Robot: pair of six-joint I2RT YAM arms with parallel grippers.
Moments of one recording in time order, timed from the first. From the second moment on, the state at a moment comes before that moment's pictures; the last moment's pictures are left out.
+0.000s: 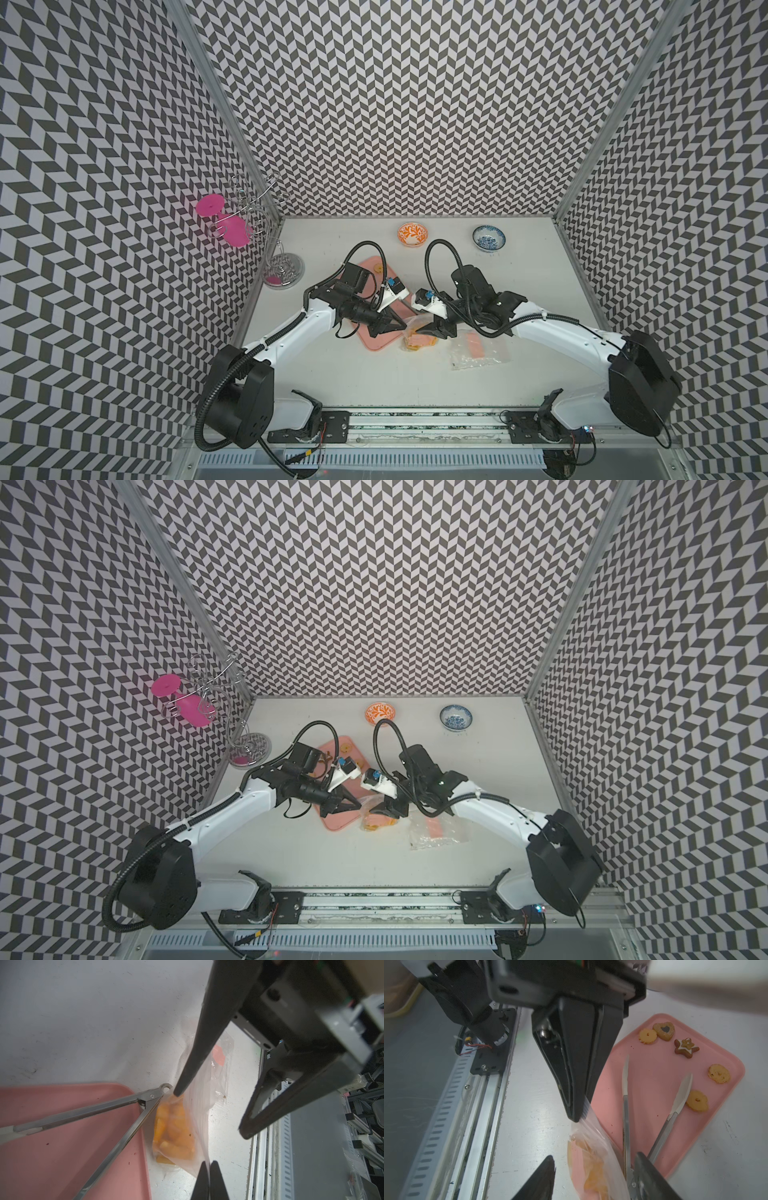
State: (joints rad) left arm -0.44 1.34 0.87 -0.59 0.88 0.37; right arm 0.73 1.45 0.94 -0.28 -0.59 -0.53
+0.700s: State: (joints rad) left arm -0.43 1.33 0.87 -0.61 0.85 0.39; right arm 0.72 1.54 0.98 -0.30 -0.65 -0.51
